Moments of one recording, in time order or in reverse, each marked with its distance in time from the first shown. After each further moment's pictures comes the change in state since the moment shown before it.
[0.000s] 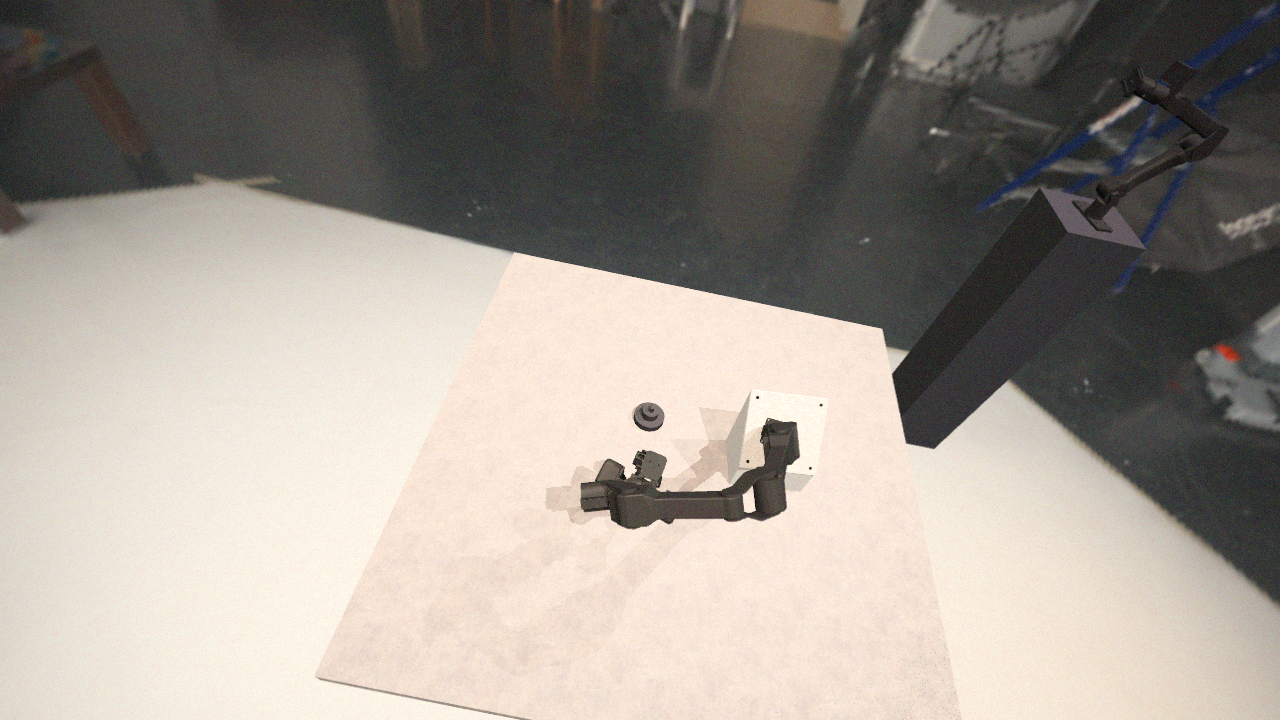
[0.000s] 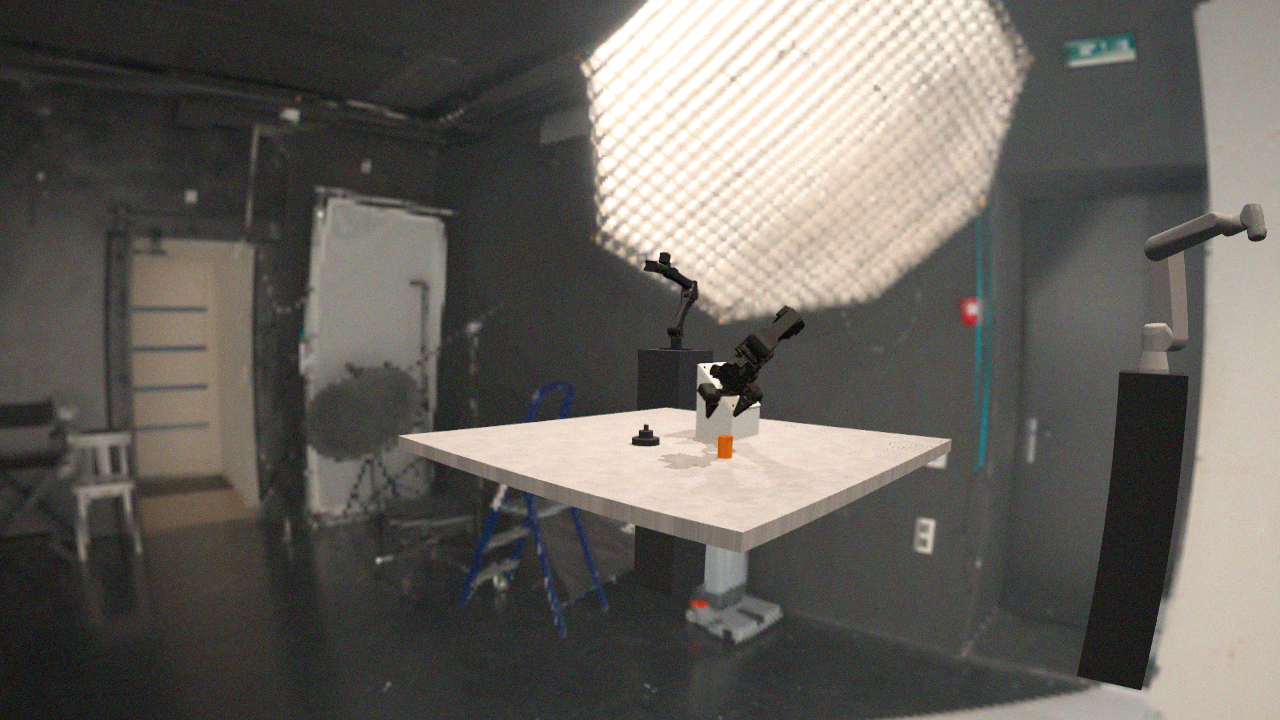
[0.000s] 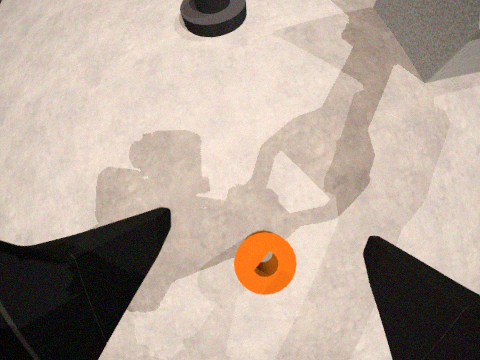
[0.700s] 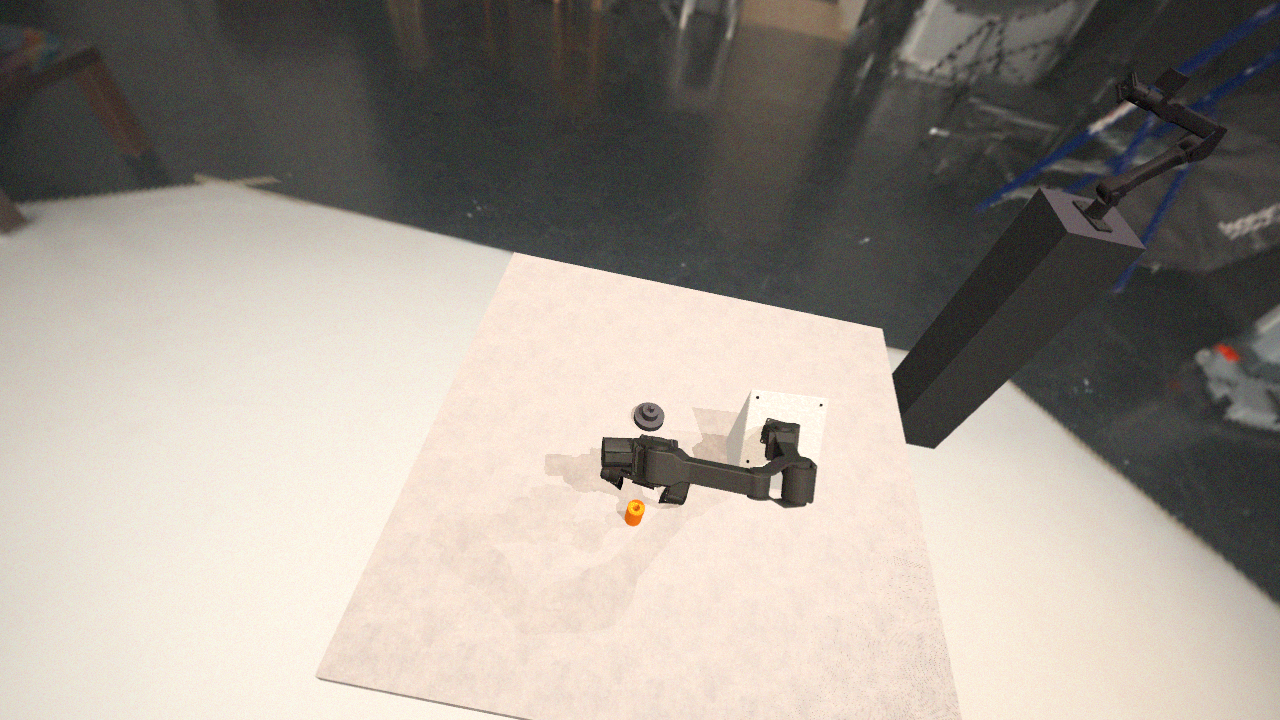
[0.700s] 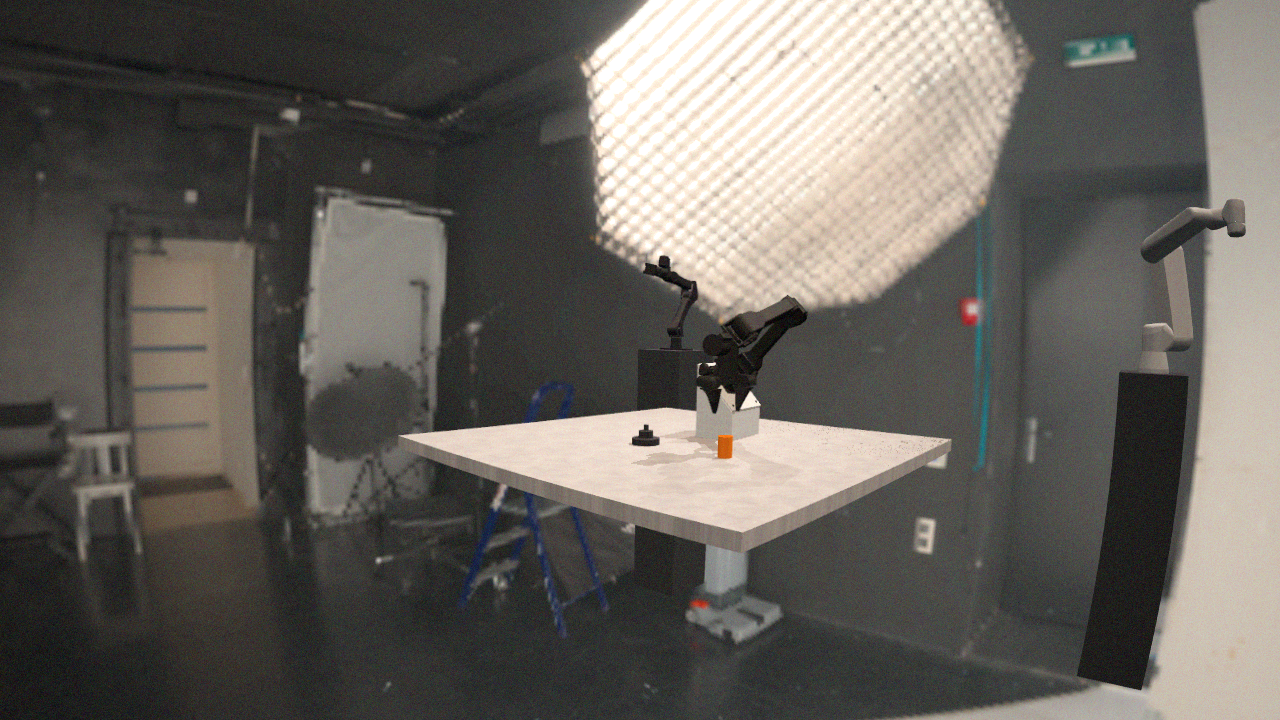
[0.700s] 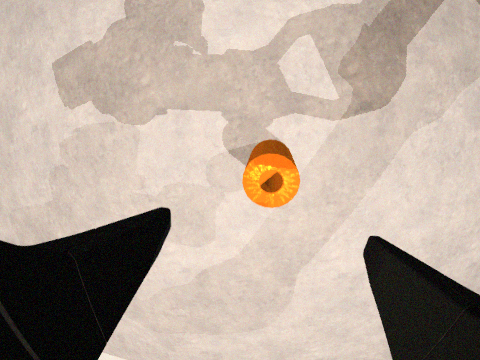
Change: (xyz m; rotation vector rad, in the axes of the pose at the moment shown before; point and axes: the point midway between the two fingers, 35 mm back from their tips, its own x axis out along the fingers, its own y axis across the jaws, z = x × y) arm -0.018 -0.001 0.008 -0.183 0.532 0.036
